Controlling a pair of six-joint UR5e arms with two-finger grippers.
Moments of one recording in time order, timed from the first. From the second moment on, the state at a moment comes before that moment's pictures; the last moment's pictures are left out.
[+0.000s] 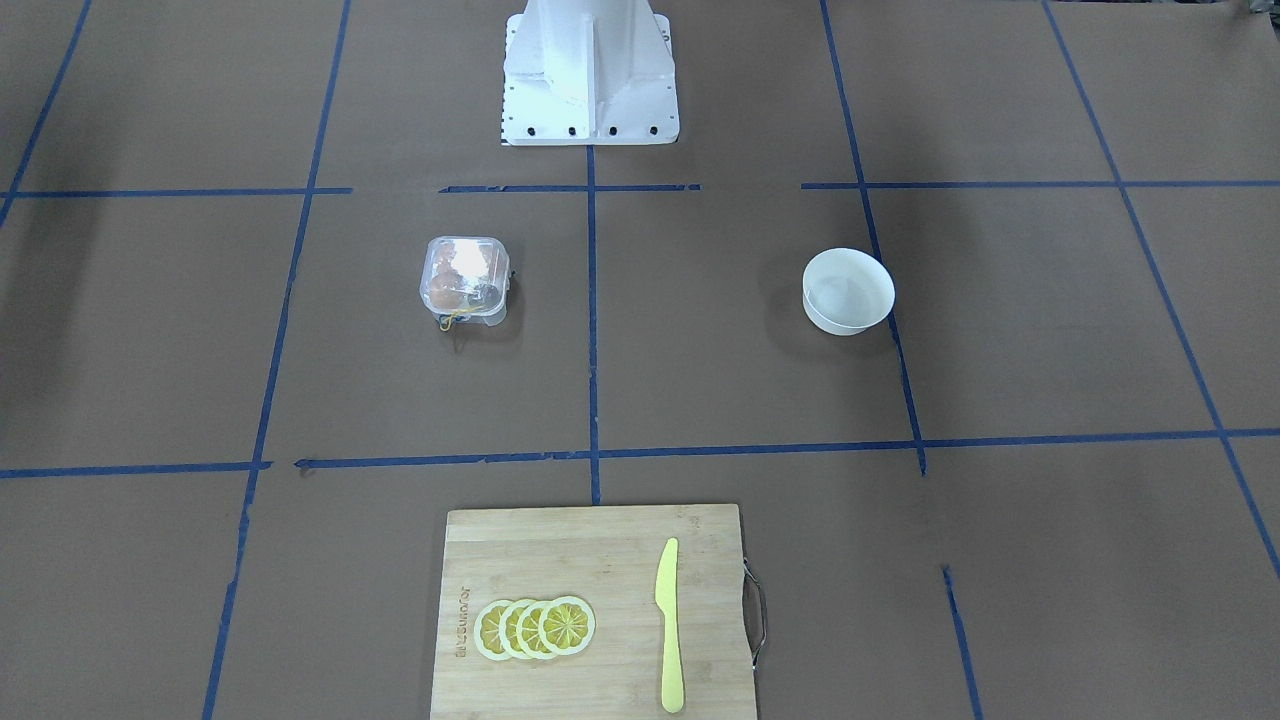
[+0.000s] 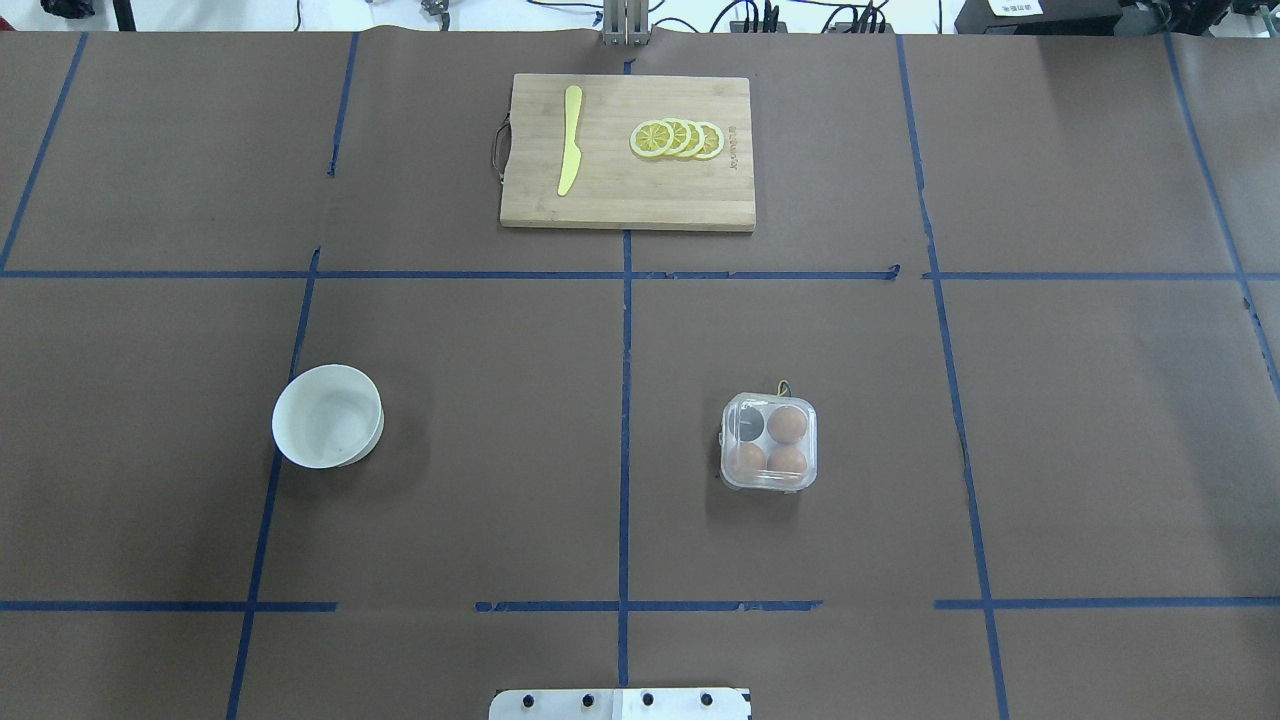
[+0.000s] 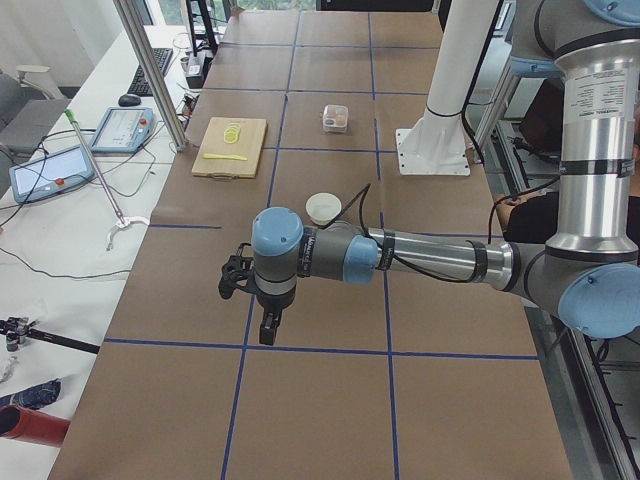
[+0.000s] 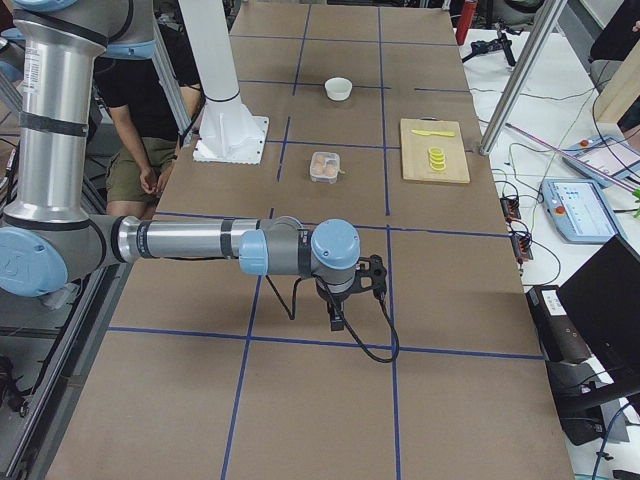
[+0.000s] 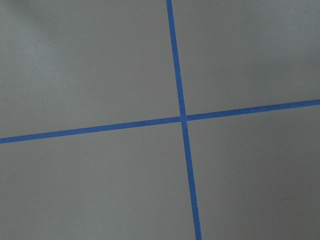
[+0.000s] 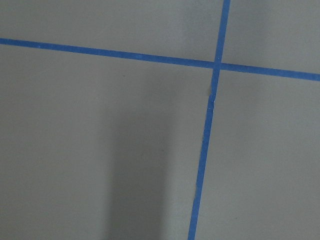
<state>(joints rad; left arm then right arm) -1.58 -1.51 -1.74 -1.61 -2.29 0.03 1.57 -1.74 1.80 -1.58 2.45 -0.10</state>
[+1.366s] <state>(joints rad) -1.57 -1.49 -1.72 -1.61 -2.30 0.03 1.48 -1.74 1.82 -1.58 2.45 -0.01</state>
